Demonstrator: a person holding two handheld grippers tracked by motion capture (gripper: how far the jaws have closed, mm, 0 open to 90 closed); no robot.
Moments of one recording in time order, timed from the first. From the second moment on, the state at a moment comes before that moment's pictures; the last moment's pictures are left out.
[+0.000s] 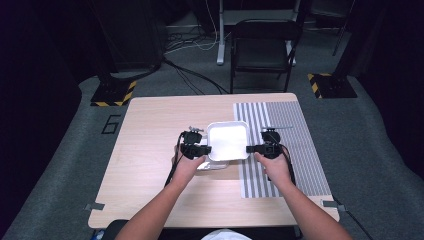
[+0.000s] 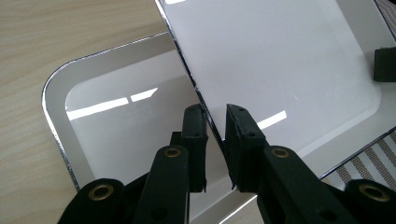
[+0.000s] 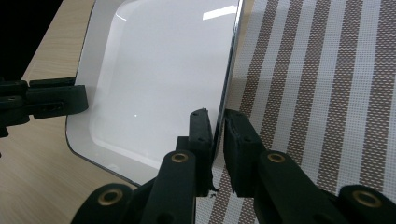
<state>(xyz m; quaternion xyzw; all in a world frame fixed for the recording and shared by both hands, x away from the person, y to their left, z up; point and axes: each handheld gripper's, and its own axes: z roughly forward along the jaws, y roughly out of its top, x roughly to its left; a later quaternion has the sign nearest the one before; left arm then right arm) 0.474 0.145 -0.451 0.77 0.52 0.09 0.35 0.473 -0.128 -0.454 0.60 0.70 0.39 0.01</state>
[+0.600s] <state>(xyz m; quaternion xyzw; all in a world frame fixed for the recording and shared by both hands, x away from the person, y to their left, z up) 0.477 0.126 -0.446 0.78 0.50 0.09 0.36 0.469 -0.146 -0.446 0.60 0.70 0.39 0.04</state>
